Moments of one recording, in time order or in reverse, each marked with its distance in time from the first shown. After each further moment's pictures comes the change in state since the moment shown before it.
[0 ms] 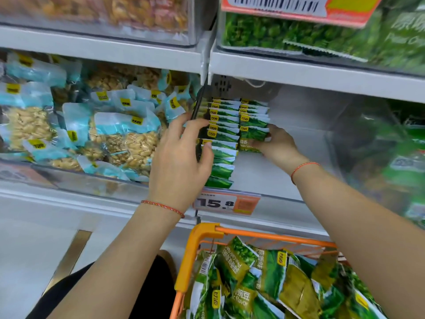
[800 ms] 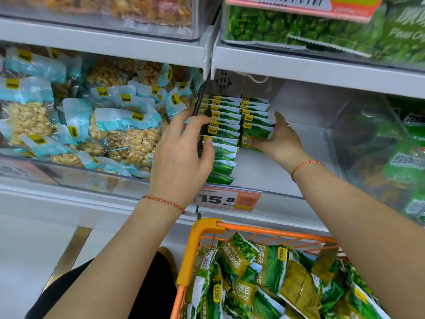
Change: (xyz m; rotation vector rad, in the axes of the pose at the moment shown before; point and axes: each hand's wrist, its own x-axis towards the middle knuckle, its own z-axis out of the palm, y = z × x) left_hand -0.001 -0.001 0.000 -0.010 0.001 0.021; right_hand -0.003 0.002 -0.005 -0.187 0.030 0.035
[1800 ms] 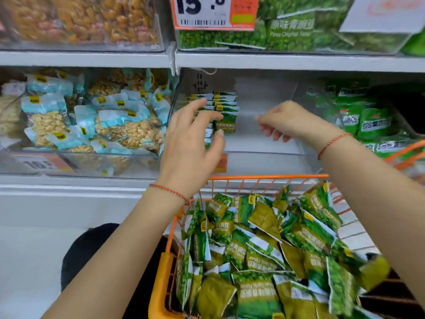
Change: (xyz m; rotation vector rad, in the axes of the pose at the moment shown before) left_hand -0.039 0.084 -0.049 -0.087 -0.080 0.144; right_hand -0.112 -0.011 -0.103 0.058 -0.150 -0.008
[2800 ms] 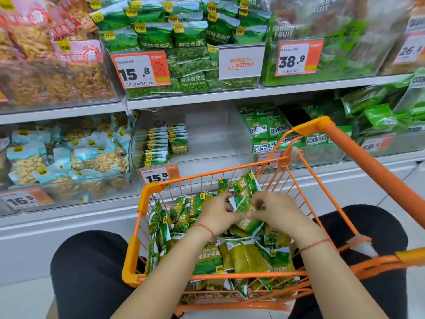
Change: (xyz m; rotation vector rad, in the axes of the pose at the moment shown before) left_hand -0.107 0.115 0.071 -0.360 -0.795 -0.344; right_hand -0.218 0.105 0.028 -0.319 0.062 0.102
